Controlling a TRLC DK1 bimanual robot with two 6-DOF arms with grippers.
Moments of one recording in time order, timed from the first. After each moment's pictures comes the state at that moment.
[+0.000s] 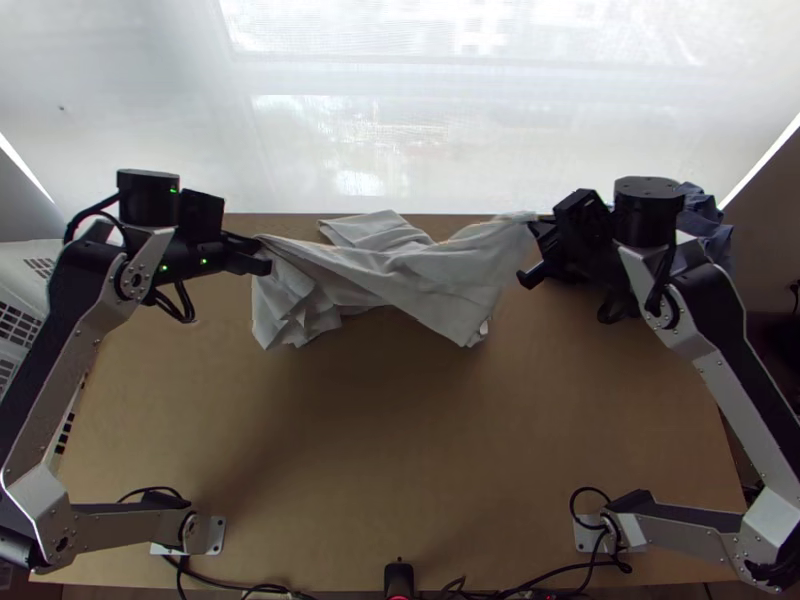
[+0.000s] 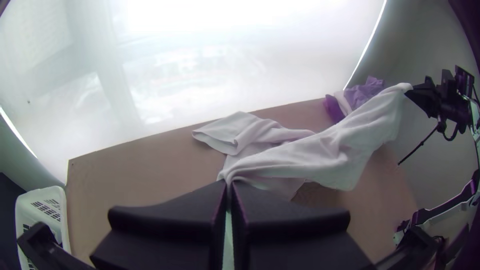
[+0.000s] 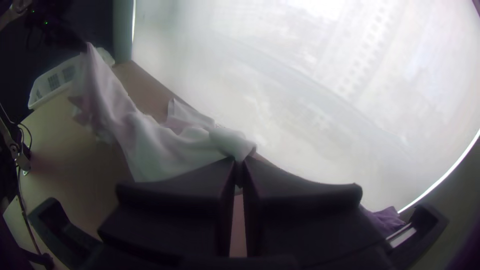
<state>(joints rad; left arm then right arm) -0.21 1.40 1.61 -0.85 0.17 0.03 0.38 1.35 1.52 -0.62 -0.05 -0.32</state>
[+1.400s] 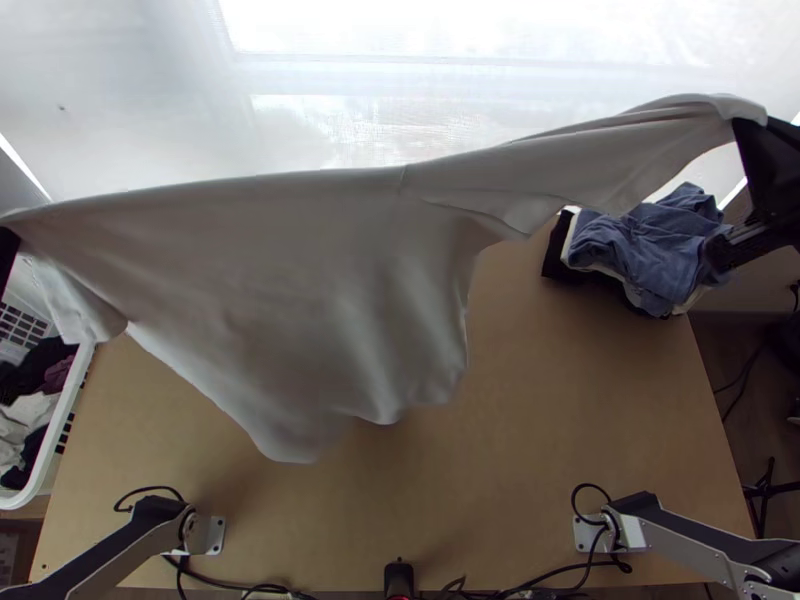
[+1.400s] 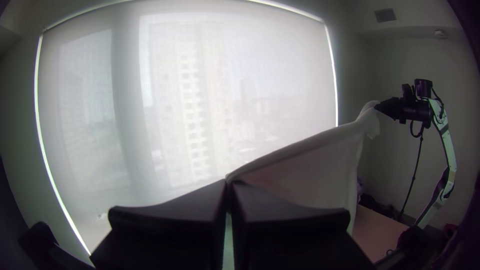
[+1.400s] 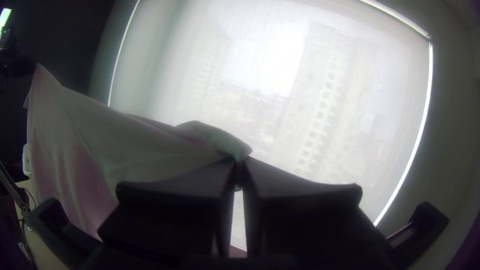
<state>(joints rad) -0.16 1.03 2.24 -1.14 0.17 0.11 0.29 1.23 2.22 -0.90 -0.05 -0.28</state>
